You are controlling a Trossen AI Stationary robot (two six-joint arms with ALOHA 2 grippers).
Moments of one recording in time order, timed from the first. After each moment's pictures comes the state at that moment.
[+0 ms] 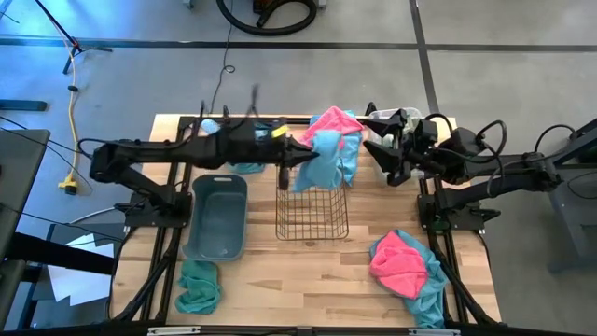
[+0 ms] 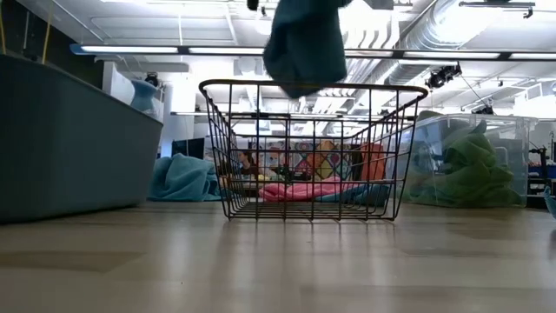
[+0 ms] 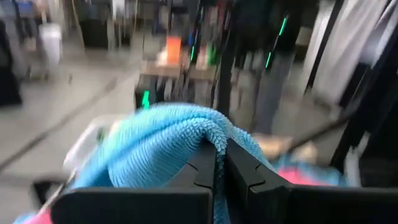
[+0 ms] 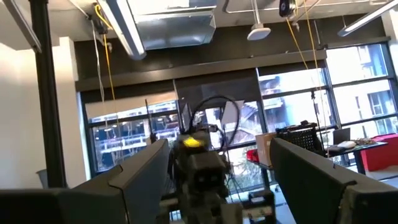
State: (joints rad) left arm 0.11 1.43 1.27 0.06 0.04 -0.05; right arm 0.03 0.92 0.90 0.49 0.19 0.08
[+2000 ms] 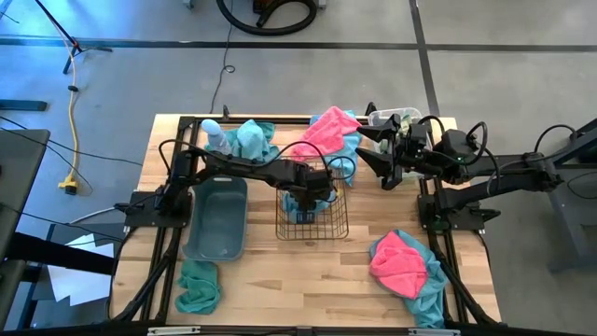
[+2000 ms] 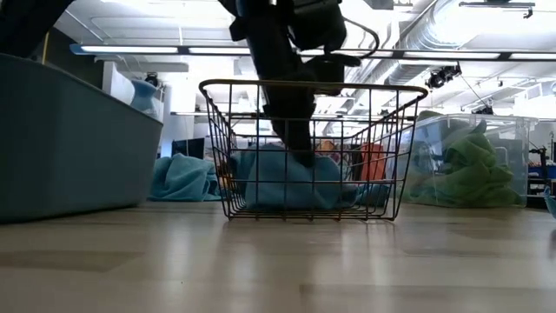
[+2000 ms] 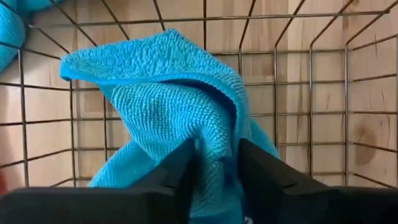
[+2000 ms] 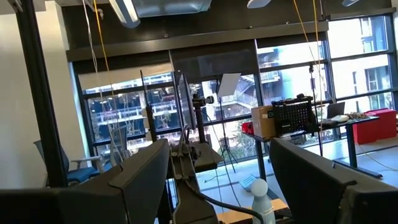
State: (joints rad) left arm 0.03 2.10 1.68 -0.78 -0.03 0.05; right arm 0.03 0.92 0.90 0.36 0.19 0.09
